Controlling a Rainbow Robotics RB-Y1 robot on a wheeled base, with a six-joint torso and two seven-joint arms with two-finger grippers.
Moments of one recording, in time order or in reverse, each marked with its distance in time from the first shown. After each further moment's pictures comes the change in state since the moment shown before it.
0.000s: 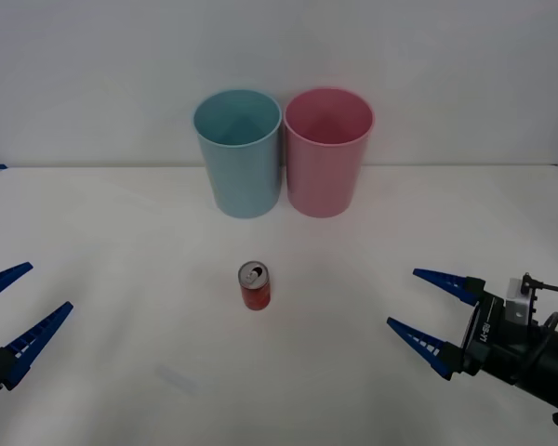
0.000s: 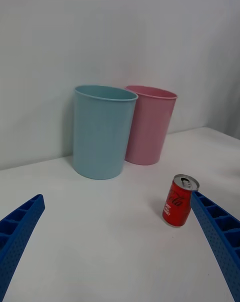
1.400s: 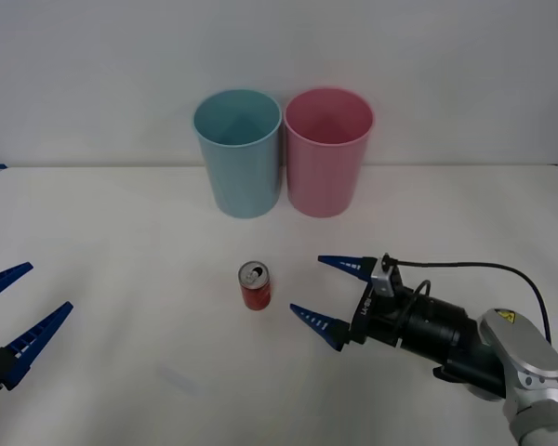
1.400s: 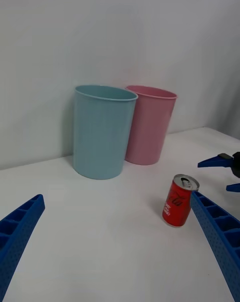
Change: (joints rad) right arm -0.289 0.152 0.246 0.273 0.123 0.176 0.175; left arm 0.000 0.000 0.000 0.000 0.000 0.000 0.000
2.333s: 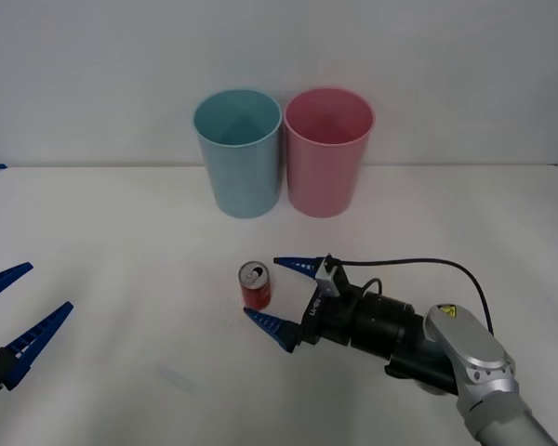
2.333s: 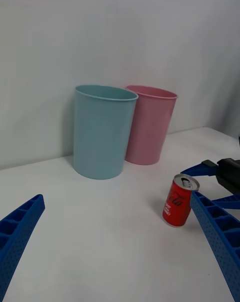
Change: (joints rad) right arm -0.049 0.051 0.191 0.000 -0.026 0.172 0.010; left arm 0.000 0.000 0.000 0.000 0.000 0.000 0.000
